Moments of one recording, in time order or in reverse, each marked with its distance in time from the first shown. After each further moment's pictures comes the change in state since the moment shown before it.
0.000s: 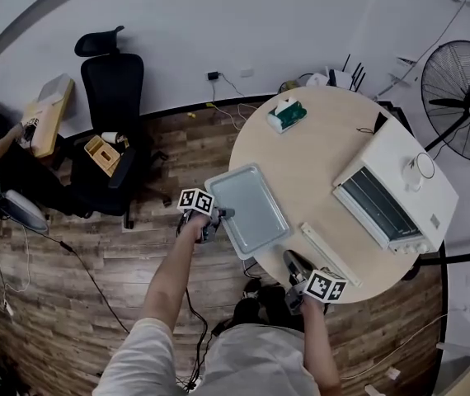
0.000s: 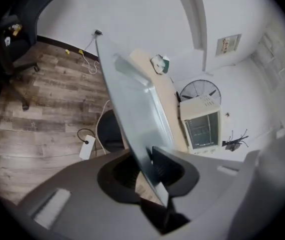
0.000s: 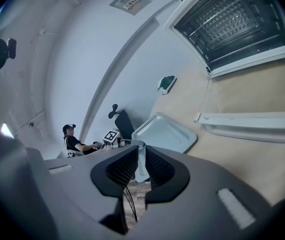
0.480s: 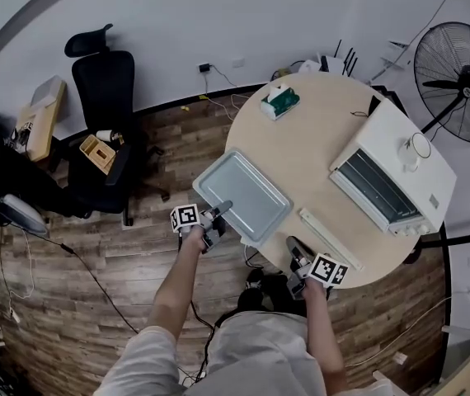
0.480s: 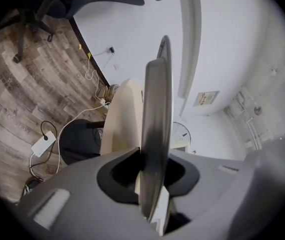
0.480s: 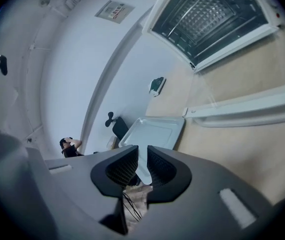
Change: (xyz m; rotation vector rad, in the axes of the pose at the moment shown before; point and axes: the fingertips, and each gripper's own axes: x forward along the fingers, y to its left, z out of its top) left arm -0.022 -0.035 -0.009 -0.259 -0.431 -0.404; right arm 0.000 -0.020 -0.004 0.145 -0.054 0.012
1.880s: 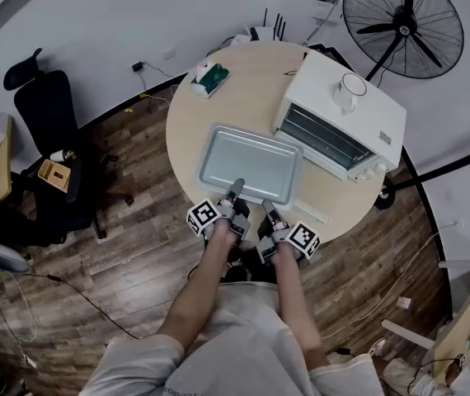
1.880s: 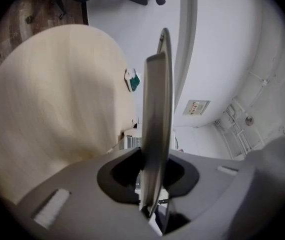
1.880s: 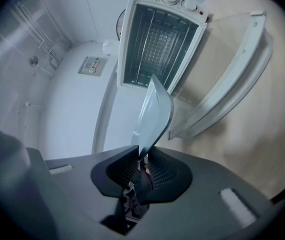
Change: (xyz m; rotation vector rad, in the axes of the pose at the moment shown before) left arm 0.129 -0.118 -0.139 -0.105 -0.143 -0.144; right arm -0.059 -0.034 0.042 0.369 -0.448 0.059
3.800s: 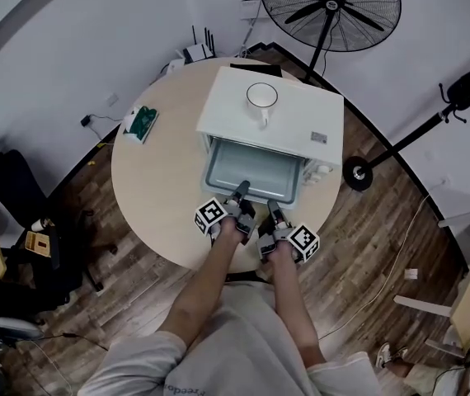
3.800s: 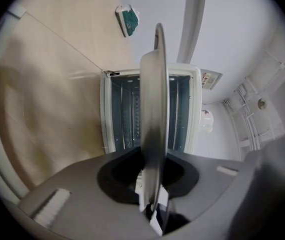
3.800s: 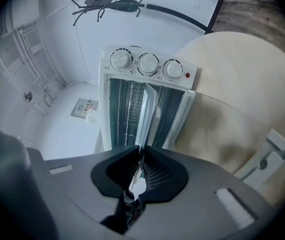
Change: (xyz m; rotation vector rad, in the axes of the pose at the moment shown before) left arm 0.187 -0.010 -0.150 0.001 0.270 0.043; right arm -0.066 -0.045 0.203 0.140 -0.411 -0.028
